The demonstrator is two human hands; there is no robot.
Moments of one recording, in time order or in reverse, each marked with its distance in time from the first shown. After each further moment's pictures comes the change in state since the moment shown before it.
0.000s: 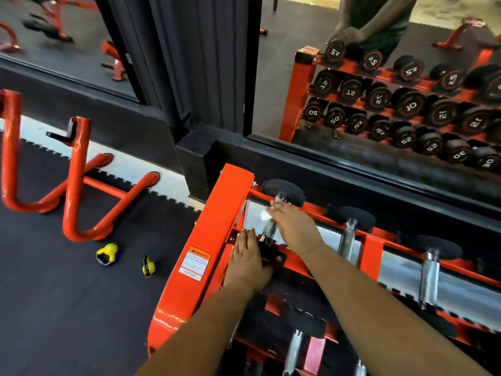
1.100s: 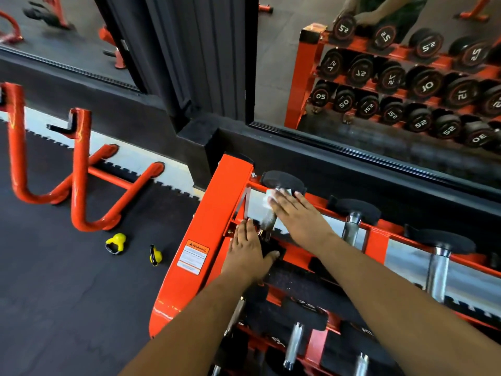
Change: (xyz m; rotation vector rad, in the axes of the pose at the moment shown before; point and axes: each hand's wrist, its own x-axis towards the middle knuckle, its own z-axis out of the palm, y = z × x) left_hand 0.015 0.008 -0.001 0.108 -0.111 -0.072; right_hand -0.012 0.039 0.006 -0.339 -0.064 -0.261
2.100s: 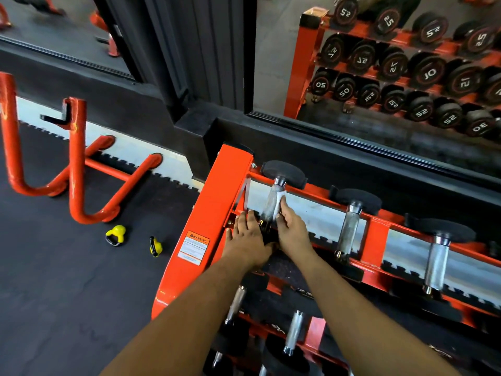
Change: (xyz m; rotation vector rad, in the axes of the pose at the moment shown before) left_hand 0.003 0.007 -0.015 0.093 -0.135 -0.044; right_hand -0.002 -0.068 0.011 1.211 0.184 0.797
